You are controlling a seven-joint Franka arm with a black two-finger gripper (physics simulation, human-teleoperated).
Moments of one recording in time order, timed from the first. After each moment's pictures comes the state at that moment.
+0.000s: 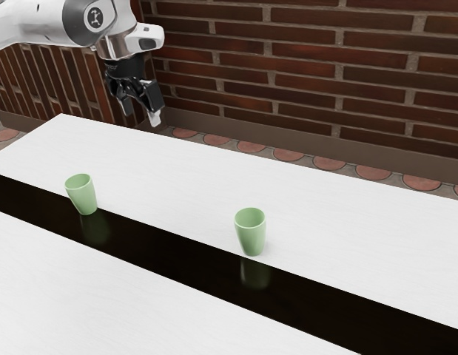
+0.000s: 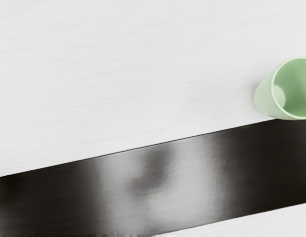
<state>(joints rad) -0.11 0.14 0.15 -1.48 -0.03 1.68 0.25</state>
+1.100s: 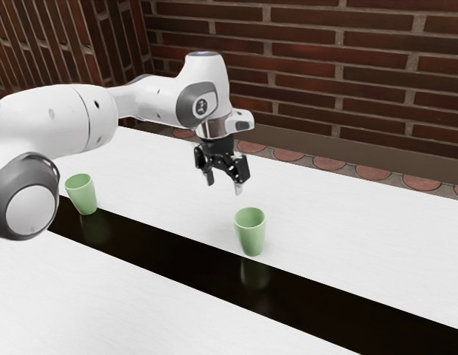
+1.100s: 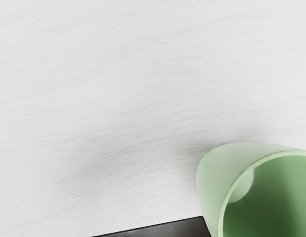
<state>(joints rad) -0.12 0.61 -0.02 -1.30 -0.07 1.85 0.05</state>
